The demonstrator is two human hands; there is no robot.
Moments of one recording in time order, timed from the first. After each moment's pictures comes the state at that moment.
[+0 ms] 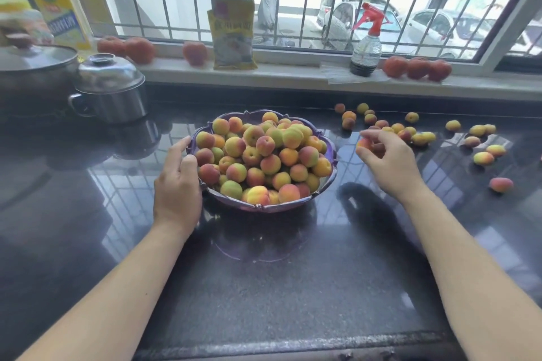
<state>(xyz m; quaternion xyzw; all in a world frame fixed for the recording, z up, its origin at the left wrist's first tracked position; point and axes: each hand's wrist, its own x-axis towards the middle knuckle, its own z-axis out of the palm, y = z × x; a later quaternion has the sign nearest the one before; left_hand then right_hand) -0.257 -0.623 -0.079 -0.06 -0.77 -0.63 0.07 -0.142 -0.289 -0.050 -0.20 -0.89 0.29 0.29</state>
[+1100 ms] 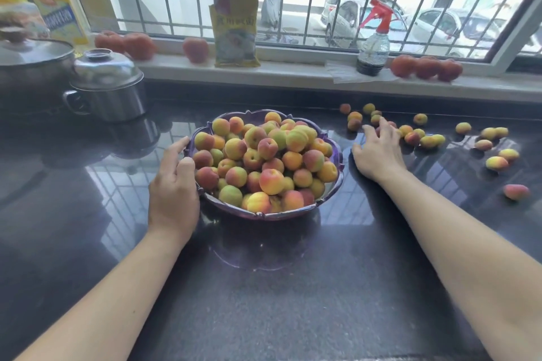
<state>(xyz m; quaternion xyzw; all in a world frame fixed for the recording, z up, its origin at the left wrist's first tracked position) -0.258 -0.622 -0.080 -0.06 -0.77 -0.63 0.08 -0.218 -0.238 -0.088 -0.31 -0.93 0.08 0.16</state>
